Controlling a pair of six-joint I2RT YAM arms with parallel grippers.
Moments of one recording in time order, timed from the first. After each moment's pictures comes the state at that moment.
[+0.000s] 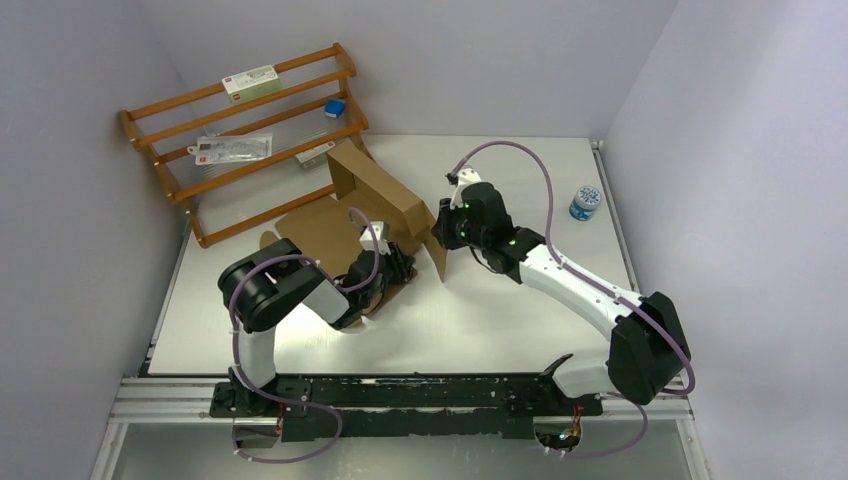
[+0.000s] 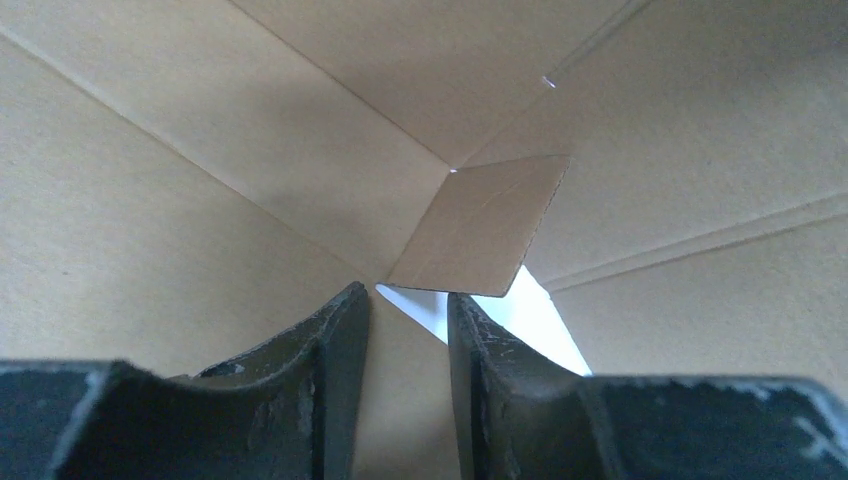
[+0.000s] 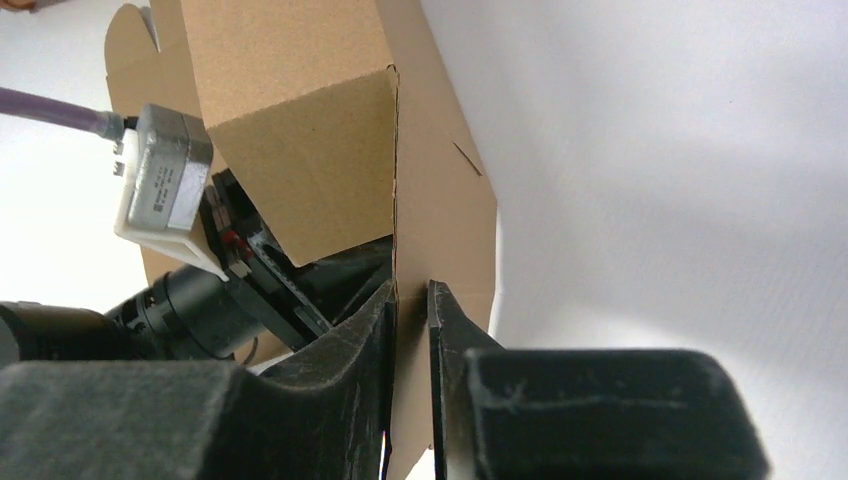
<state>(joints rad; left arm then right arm) -0.82 1.92 0.55 1.06 -0.31 -0.61 0.64 1.36 0.96 -0.14 -0.02 0.29</state>
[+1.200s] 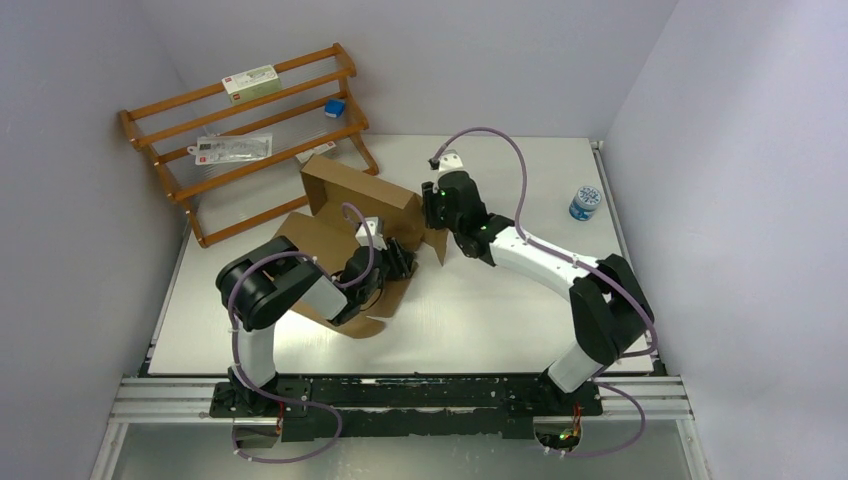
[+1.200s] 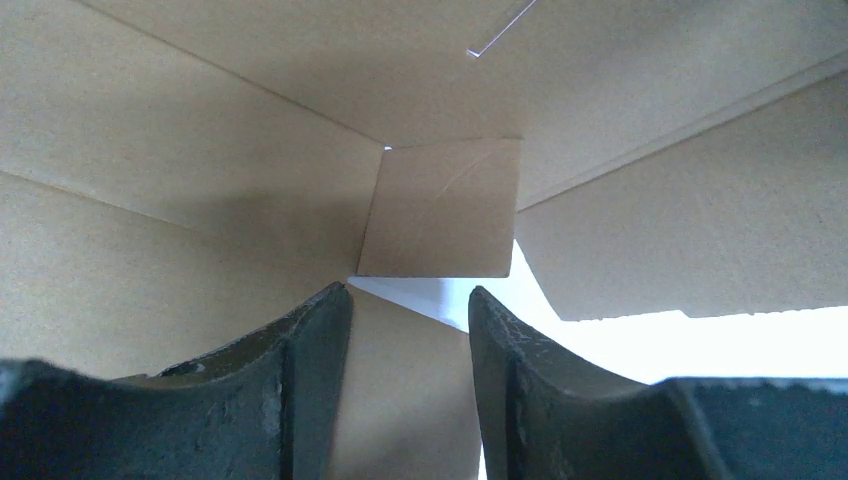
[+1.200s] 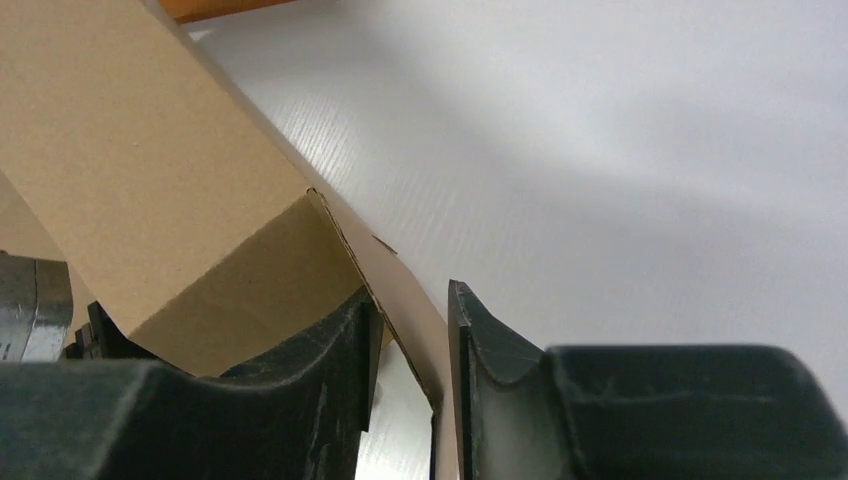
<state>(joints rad) -0.78 1.92 0.56 1.05 -0.28 -0.66 0.66 1.59 1.06 0.05 0.19 0.20</state>
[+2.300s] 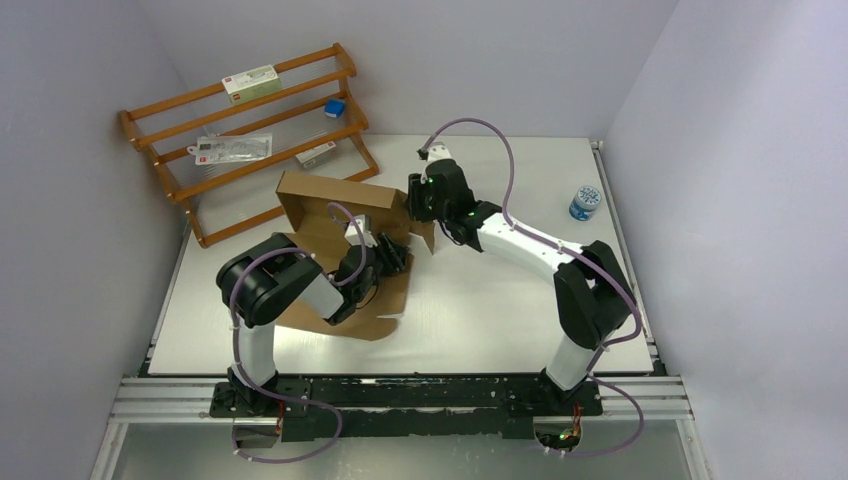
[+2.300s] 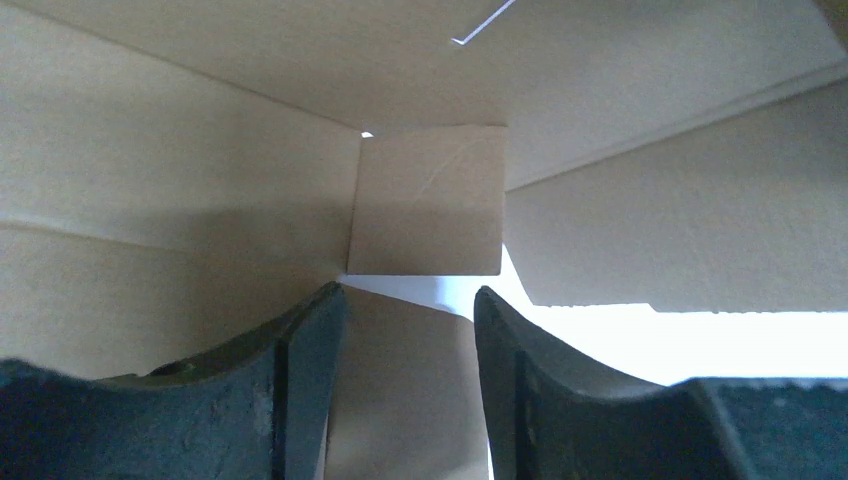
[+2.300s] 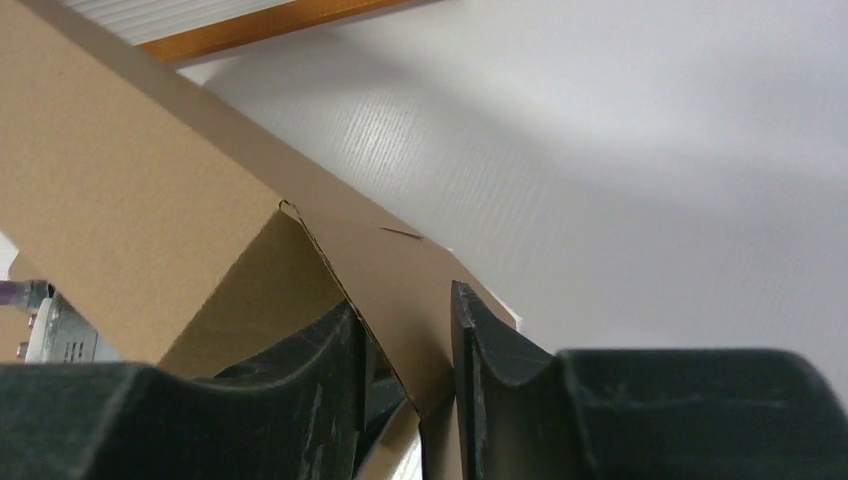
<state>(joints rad) -0.74 1.93 0.54 1.11 -0.31 -0.74 0.66 1.71 1.22 0.00 0.09 0.30</state>
